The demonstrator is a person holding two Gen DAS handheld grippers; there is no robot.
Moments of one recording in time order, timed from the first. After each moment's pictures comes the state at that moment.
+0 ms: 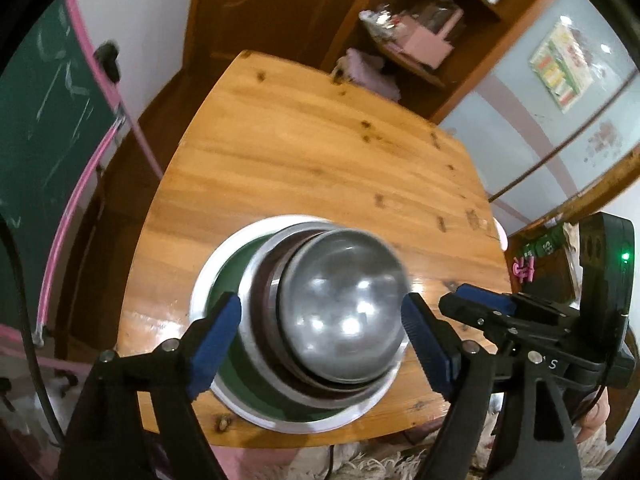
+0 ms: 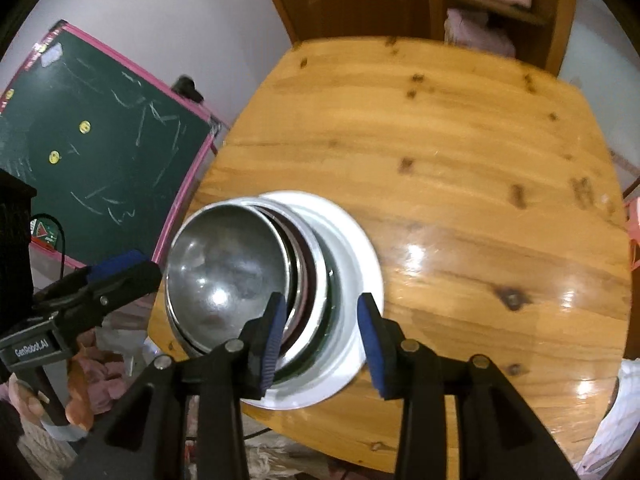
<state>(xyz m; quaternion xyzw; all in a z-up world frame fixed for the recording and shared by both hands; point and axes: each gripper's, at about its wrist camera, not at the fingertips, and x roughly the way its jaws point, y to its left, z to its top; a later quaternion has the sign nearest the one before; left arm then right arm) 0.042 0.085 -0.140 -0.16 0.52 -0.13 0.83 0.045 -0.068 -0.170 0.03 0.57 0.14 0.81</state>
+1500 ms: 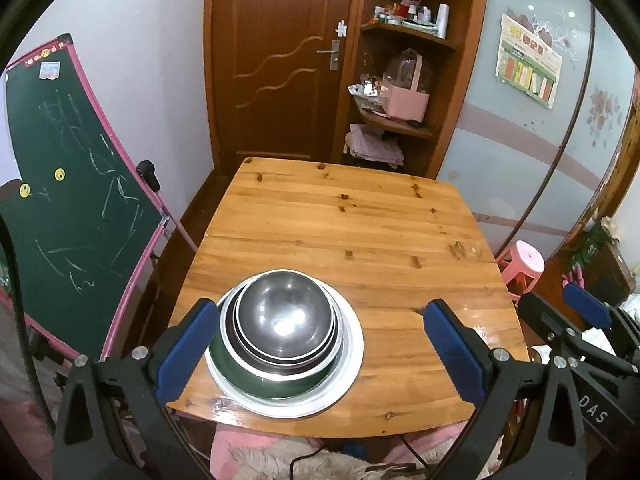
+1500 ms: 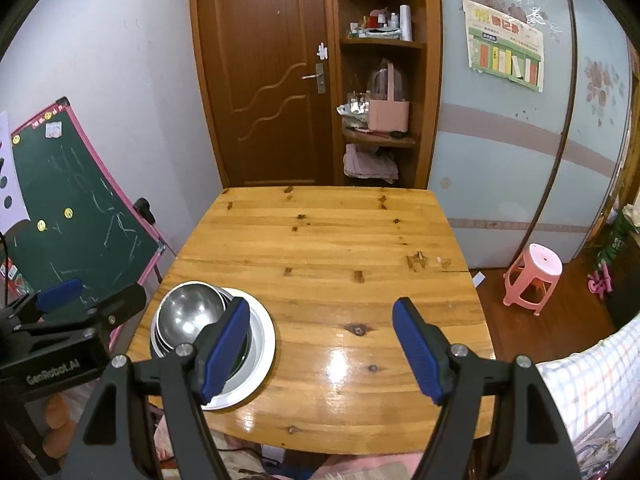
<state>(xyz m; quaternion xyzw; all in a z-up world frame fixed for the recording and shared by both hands) -0.064 -0.013 -0.014 -0.04 0.40 -0.04 0.92 -0.094 -0.125 -0.040 -0.01 0.35 -0.02 0.94</state>
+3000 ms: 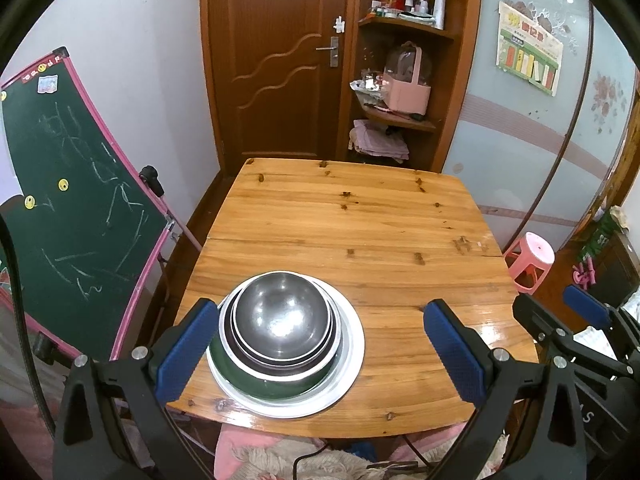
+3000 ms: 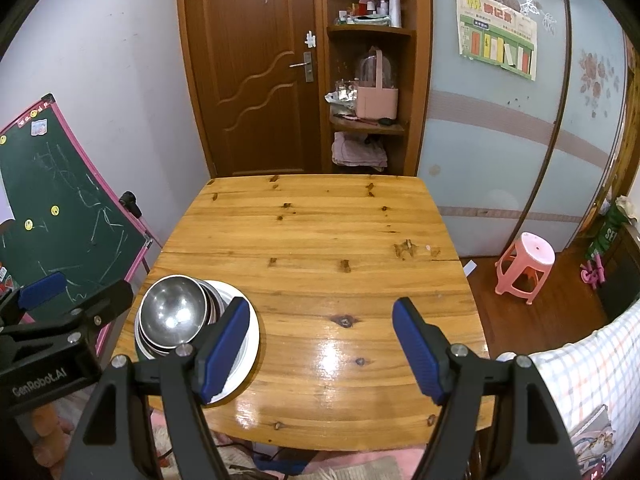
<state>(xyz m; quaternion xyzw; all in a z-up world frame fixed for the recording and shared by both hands) -0.062 -0.022 -0.014 -0.02 0.40 -0.03 0.92 -0.085 -0.134 -0.048 0.00 0.37 -0.04 0.93</state>
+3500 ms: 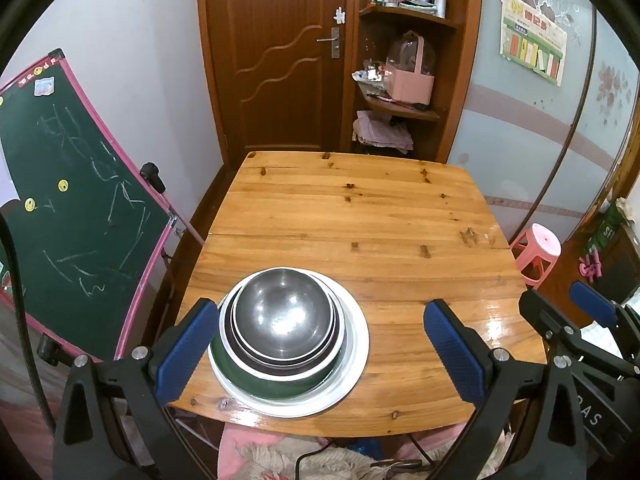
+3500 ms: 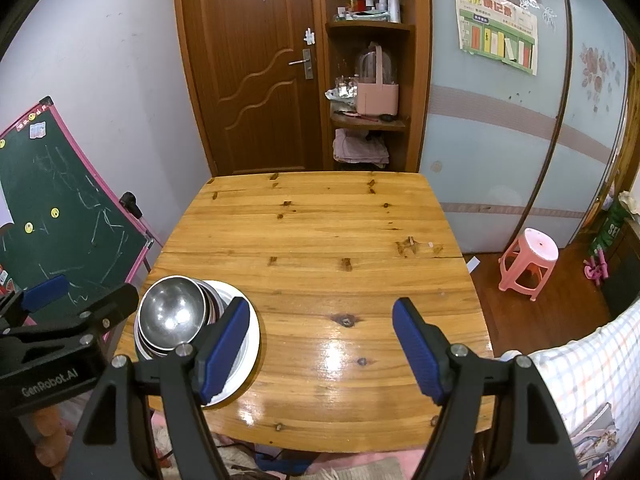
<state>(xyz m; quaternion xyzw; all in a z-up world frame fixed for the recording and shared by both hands) -0.051 -0.030 -0.021 -0.01 0.41 -0.02 0.91 -0.078 -0.136 -0.055 0.00 0.38 -0.03 0.93</state>
